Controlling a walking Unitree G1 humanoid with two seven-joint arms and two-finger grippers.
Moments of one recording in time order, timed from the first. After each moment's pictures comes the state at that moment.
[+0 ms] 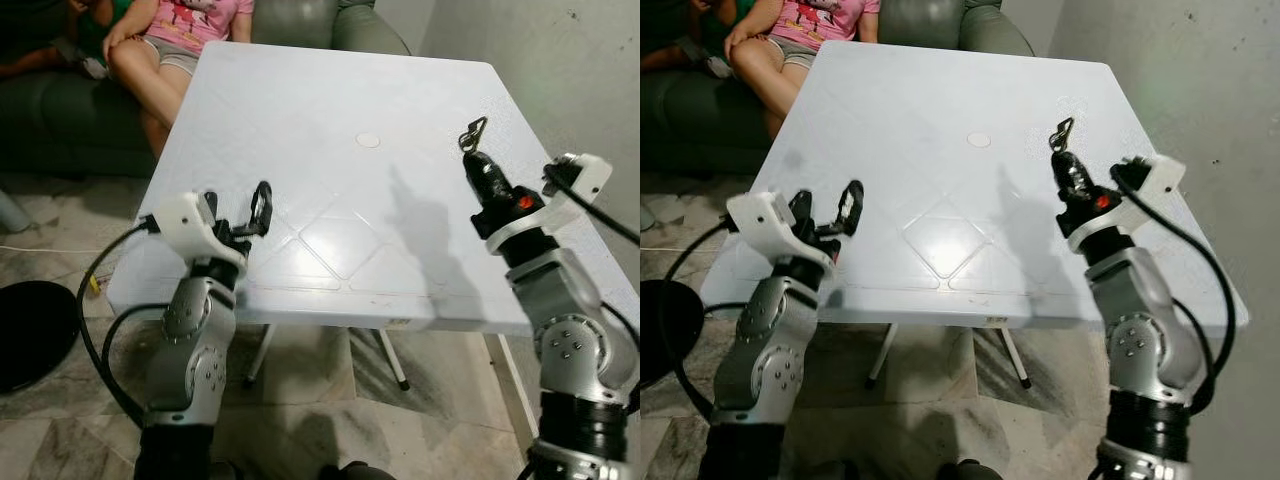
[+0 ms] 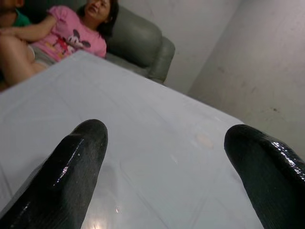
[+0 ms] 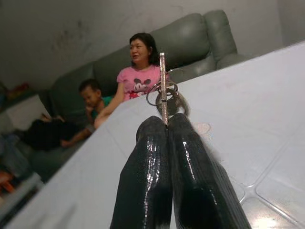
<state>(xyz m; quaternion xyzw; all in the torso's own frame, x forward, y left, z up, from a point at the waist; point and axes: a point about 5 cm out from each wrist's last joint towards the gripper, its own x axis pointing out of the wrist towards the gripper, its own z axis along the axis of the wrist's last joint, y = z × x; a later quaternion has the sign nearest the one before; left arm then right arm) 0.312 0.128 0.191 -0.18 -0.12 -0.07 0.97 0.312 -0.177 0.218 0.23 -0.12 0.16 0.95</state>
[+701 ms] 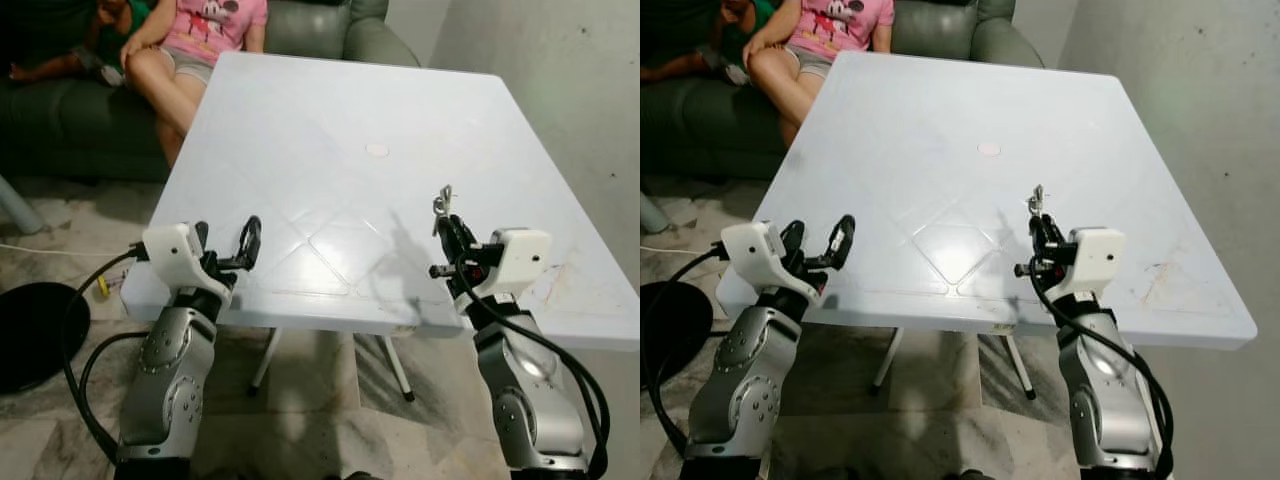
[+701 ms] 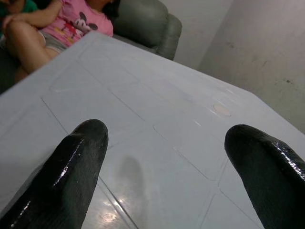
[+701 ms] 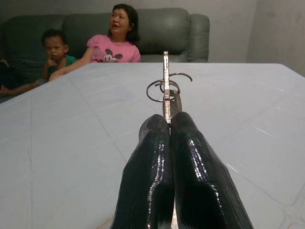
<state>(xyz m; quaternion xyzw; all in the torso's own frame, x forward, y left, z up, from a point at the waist) 0.289 0.148 0.151 -0.15 -0.06 -0.08 0.98 0.286 -0.163 0.152 0.07 -0.09 0.08 0.99</state>
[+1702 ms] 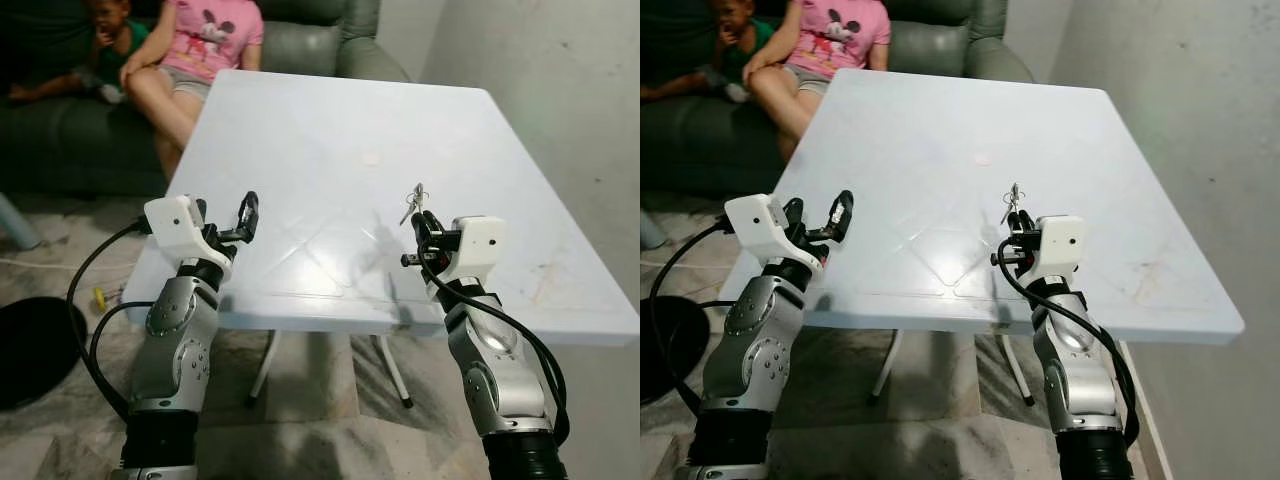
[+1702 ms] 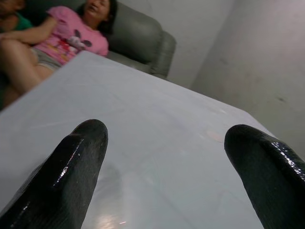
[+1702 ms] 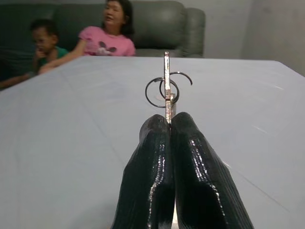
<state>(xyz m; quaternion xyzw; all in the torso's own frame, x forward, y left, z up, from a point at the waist) 0.322 0.145 0.167 -0.16 -0.08 -0.06 0.98 0.315 -0.142 0.146 0.05 -0.06 0.09 0.99</state>
